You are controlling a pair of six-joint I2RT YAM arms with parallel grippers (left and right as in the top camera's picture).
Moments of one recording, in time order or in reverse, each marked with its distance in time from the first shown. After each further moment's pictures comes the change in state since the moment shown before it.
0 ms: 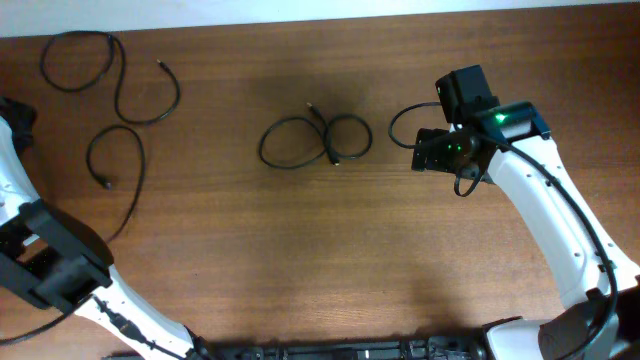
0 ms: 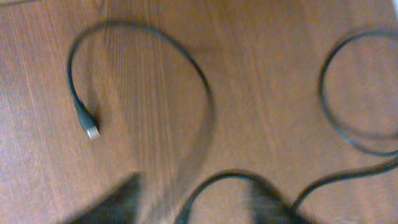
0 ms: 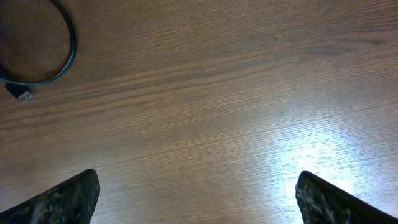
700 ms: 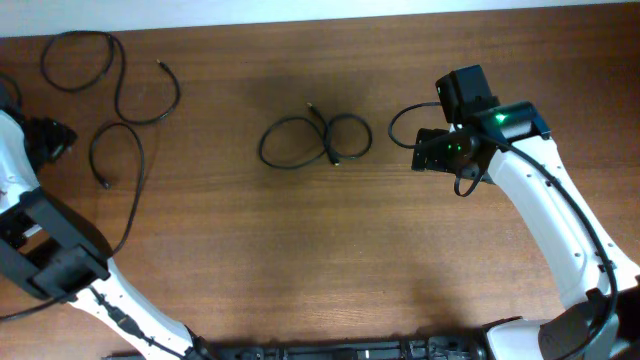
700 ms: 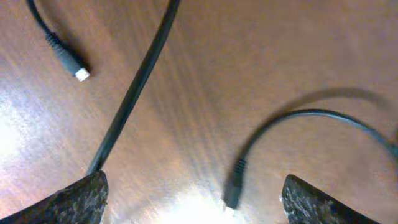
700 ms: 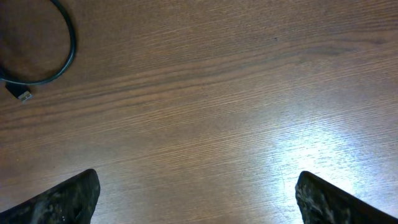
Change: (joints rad) left arm -0.002 0.069 -0.062 -0.132 0.059 0.243; right arm 0.000 0.000 0.000 0.000 0.000 -0.001
